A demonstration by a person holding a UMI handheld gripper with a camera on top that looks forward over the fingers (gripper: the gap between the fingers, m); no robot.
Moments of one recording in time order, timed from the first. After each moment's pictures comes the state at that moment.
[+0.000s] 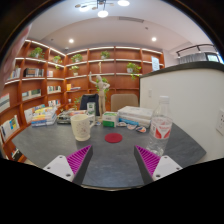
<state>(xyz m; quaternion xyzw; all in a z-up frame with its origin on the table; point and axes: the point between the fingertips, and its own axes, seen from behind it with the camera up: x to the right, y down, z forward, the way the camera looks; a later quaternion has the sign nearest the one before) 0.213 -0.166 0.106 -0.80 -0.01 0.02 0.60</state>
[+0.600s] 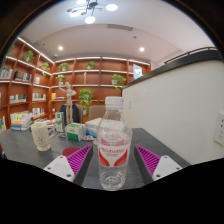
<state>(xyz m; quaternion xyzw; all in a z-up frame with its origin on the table) 0.366 -0.072 0.105 -0.75 0.03 -0.05 0.65</state>
